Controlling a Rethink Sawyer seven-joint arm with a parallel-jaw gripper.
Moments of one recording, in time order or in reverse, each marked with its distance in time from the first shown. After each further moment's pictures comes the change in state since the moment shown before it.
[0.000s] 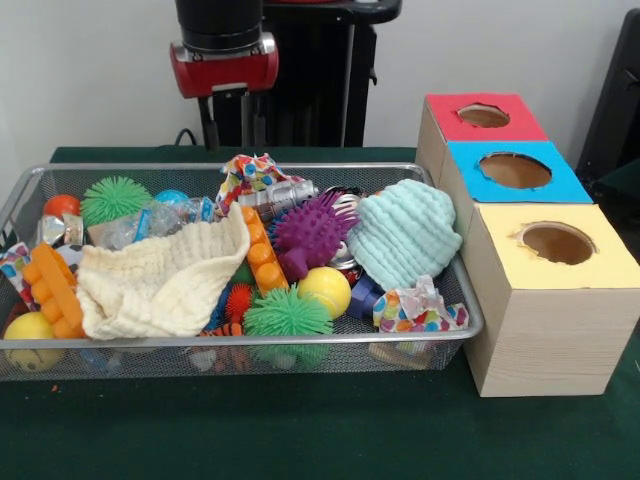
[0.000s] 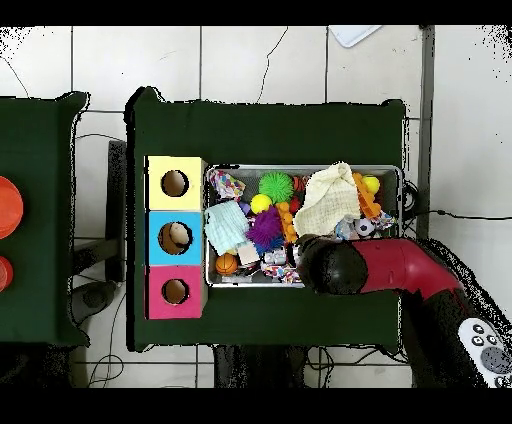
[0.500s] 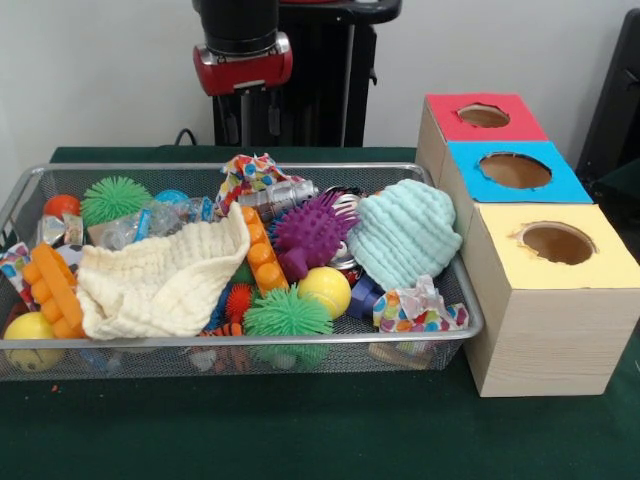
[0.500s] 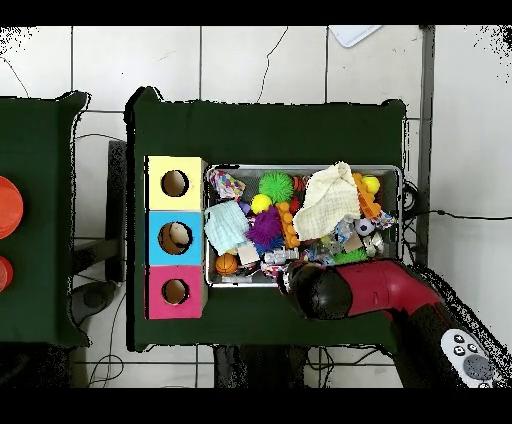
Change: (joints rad) arm -0.007 0.011 -0.007 0.110 -0.066 -0.039 0.000
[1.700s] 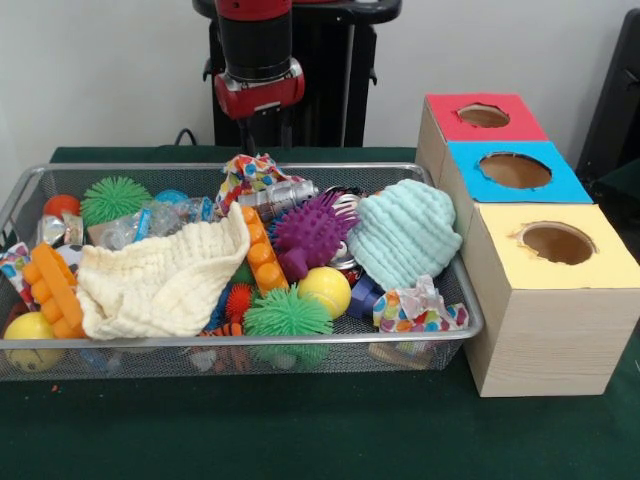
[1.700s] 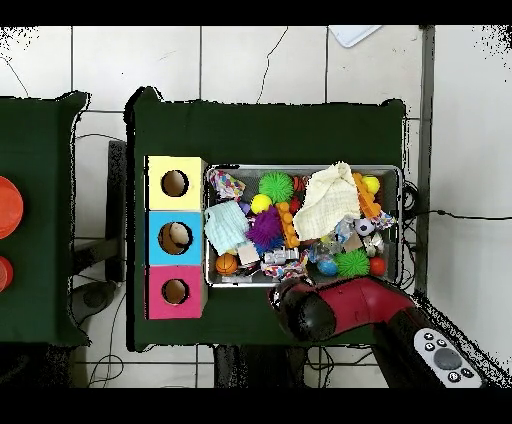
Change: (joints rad) arm 0.042 0.106 -0.085 0.050 -0.162 -0.183 0.000
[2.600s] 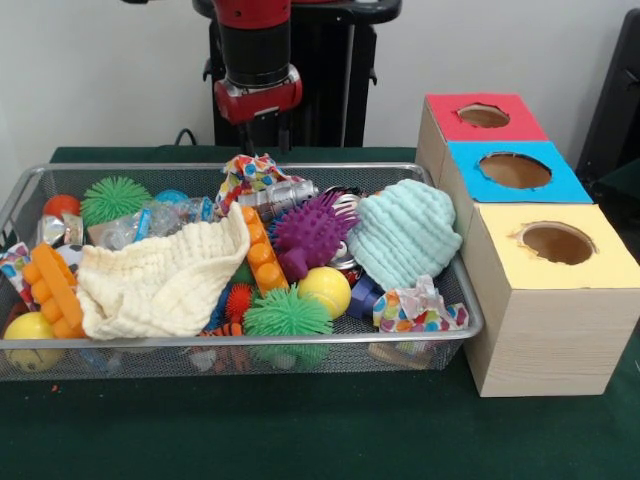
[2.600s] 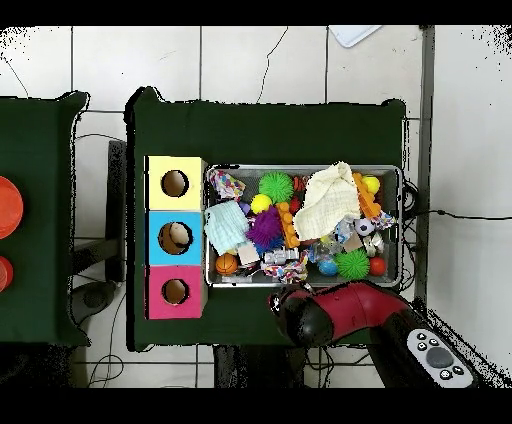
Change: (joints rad) arm 0.022 0.028 -0.043 0.000 -0.053 -0.042 0.000
